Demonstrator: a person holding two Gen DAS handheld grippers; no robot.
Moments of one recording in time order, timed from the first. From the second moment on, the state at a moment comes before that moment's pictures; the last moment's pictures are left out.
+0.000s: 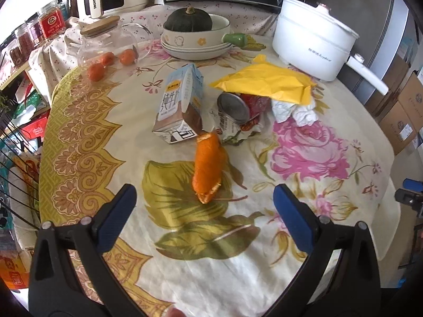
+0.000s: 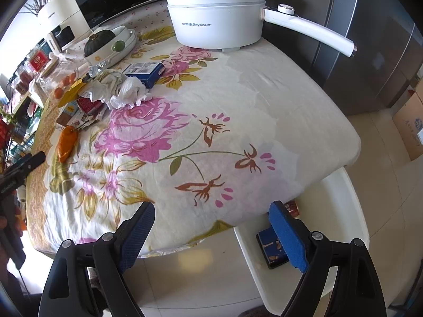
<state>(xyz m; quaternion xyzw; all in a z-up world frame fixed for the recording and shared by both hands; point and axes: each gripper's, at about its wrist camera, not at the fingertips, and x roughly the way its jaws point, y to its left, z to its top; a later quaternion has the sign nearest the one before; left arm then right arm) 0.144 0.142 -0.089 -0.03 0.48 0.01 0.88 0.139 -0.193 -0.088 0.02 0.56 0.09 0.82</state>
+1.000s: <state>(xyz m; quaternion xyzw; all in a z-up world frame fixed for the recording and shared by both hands) 0.162 0.128 -0.108 -0.10 0.51 -0.03 0.85 0.145 -0.170 -0.101 -0.06 0.55 0.09 0.83</state>
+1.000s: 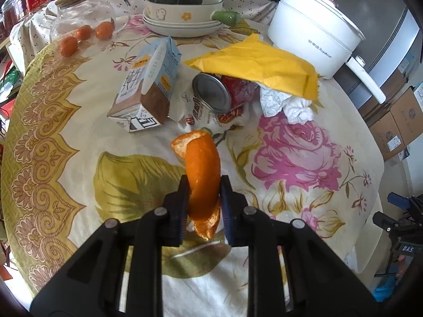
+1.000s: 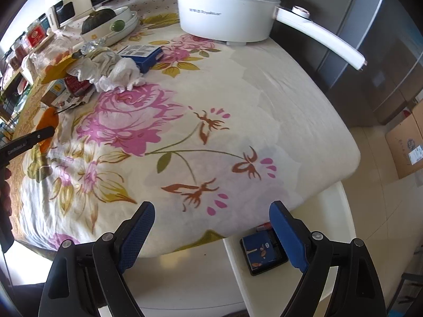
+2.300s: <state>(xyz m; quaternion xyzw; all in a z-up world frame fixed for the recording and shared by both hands) 0.082 0.226 -0.131 -0.11 0.60 -0.04 0.79 0.223 0.045 -0.100 -0.17 0.52 0.27 0.79</state>
